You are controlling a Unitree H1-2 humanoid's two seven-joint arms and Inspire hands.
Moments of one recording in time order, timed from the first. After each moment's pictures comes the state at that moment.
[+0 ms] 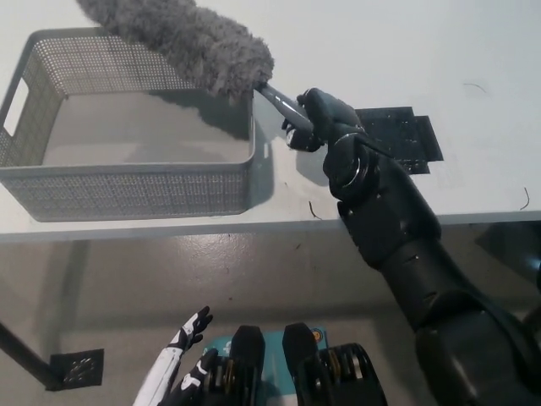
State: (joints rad) left_arm 0.04 0.13 -0.12 0.26 0.23 -0.41 -0.03; right_arm -1.05 0.10 0.02 0.96 -0.76 0.22 0.02
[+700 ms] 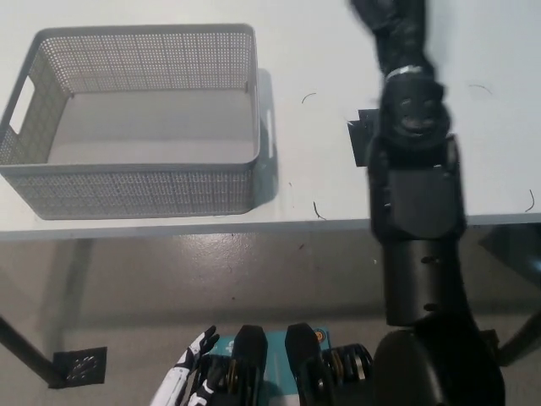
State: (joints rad) left_arm 0.10 0.12 -0.14 0.25 0.23 -0.42 0.00; right_arm -1.05 0.21 -0.41 0.39 -0.36 0.17 -0.20
